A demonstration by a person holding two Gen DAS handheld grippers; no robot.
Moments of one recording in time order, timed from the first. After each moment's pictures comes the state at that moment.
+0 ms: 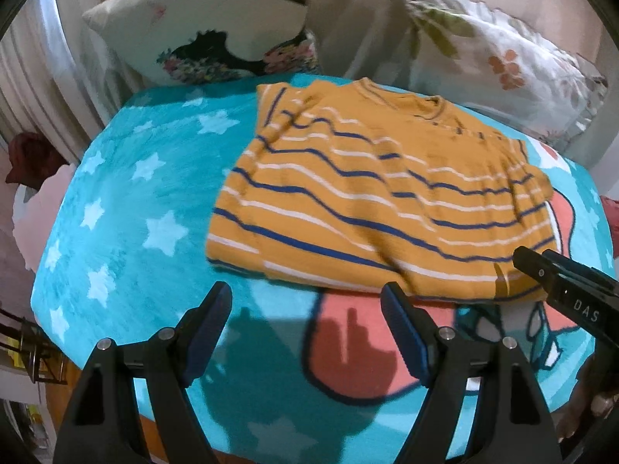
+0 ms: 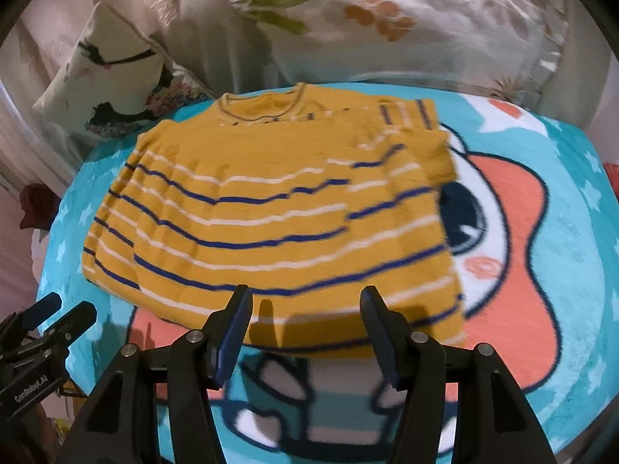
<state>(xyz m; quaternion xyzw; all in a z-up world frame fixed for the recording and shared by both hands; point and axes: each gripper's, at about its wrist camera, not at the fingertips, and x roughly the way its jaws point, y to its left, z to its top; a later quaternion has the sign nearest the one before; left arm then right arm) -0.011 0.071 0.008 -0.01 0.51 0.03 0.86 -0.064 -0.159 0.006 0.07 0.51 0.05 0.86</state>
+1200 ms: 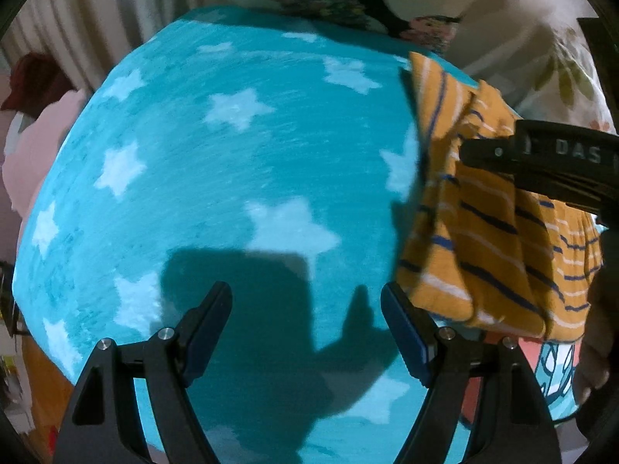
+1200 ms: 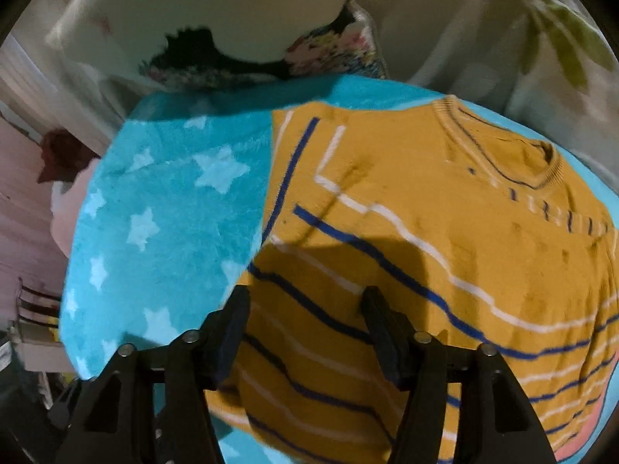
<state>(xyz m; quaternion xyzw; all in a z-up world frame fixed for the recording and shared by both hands) 0.030 0.229 -0.048 -0.11 0.57 0.06 0.81 0.080 0.074 -0.007 0.01 0.58 0.14 0.81</state>
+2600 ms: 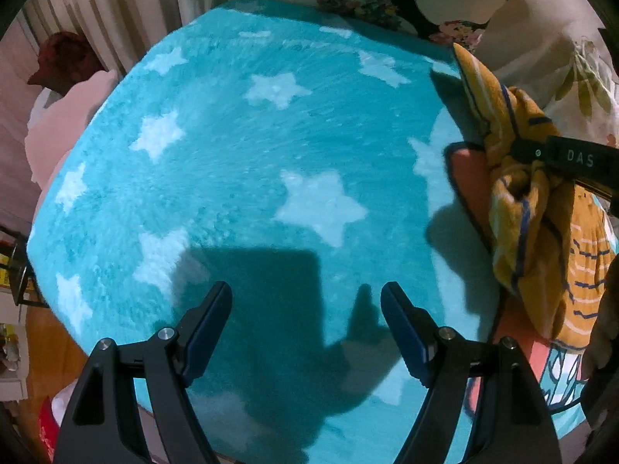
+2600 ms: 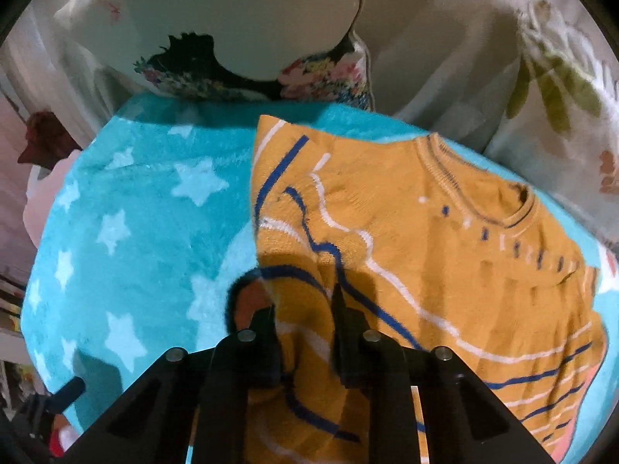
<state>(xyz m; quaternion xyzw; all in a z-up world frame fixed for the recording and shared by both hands) 0.006 0.220 -0.043 -0.12 0.56 0.11 0.81 0.079 0.068 0.001 -0.06 0.52 0.12 0.84</state>
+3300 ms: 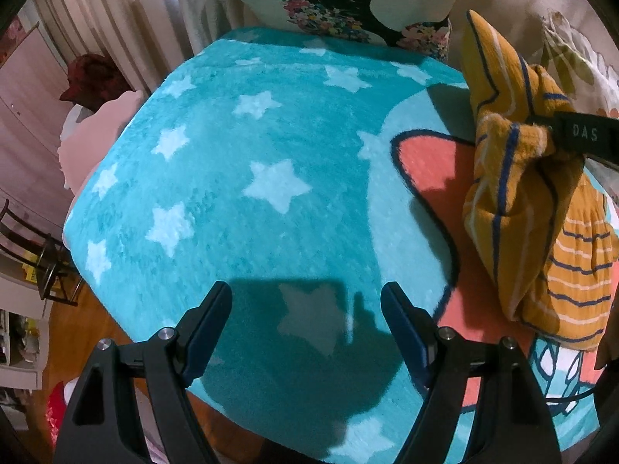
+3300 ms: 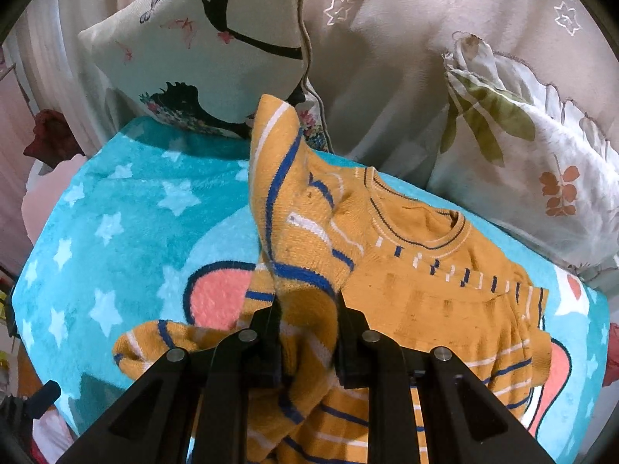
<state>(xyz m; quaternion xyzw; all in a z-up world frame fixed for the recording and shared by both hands) -0.017 0.151 -0.015 -0.08 0.54 0.17 0.82 0.051 0.014 0.039 -0.08 0.46 0.12 0.88</state>
